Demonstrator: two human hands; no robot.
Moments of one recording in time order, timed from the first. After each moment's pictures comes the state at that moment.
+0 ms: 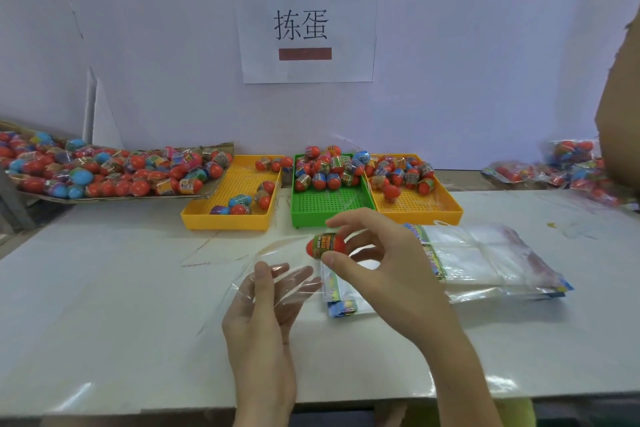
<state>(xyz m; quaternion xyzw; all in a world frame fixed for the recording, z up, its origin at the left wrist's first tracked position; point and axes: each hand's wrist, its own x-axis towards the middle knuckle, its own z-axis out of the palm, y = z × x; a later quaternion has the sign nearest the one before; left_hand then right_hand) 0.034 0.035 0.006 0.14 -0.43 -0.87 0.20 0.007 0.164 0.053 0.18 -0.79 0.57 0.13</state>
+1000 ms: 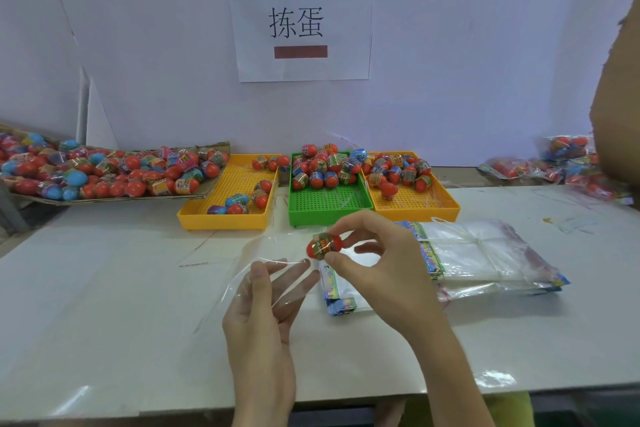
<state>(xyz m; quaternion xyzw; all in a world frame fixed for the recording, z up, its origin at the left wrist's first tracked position) 0.032 0.030 -0.002 0.12 -0.47 -0.85 0.20 0.001 0.162 0.043 0.16 -0.79 0.56 0.17</state>
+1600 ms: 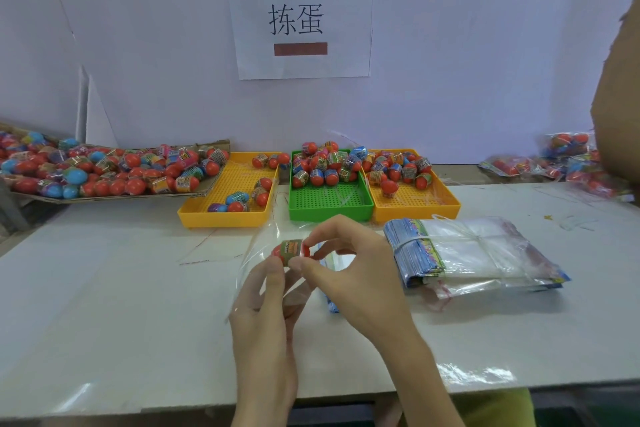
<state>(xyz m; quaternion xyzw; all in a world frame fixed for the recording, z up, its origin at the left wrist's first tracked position) 0.032 0.028 -0.006 0.09 -0.52 -0.83 0.18 0.004 0.133 0.035 0.16 -0.78 0.58 0.17</state>
